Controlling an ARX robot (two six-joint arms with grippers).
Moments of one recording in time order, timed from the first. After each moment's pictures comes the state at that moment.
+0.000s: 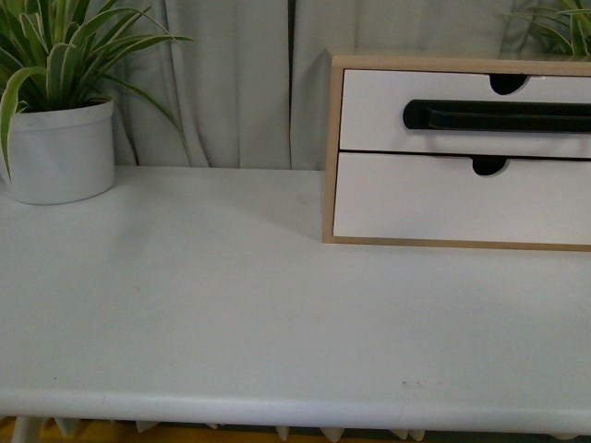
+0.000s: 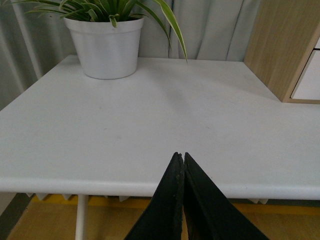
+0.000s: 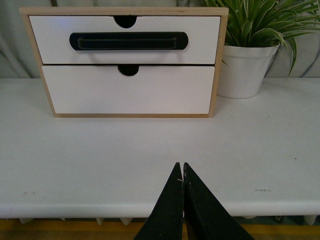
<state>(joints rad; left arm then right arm) 0.00 0.05 0.01 0.02 0.00 0.00 0.00 0.00 0.01 0.00 0.00 -0.01</state>
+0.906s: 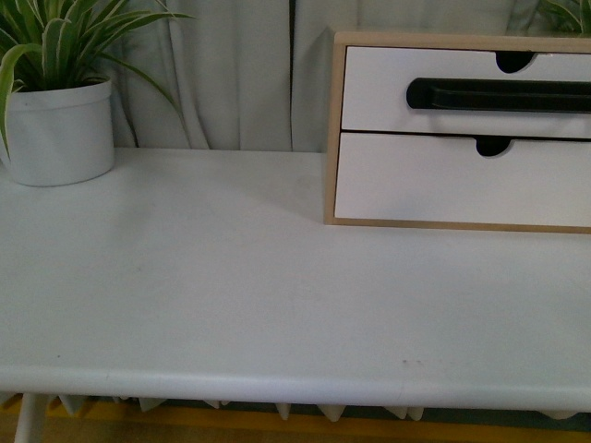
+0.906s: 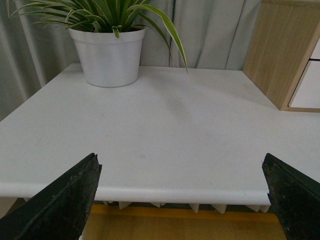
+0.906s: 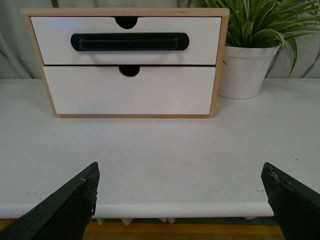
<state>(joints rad) 0.00 0.00 0.01 0.00 0.00 0.00 0.00 0.00 0.01 0.00 0.00 -0.01</state>
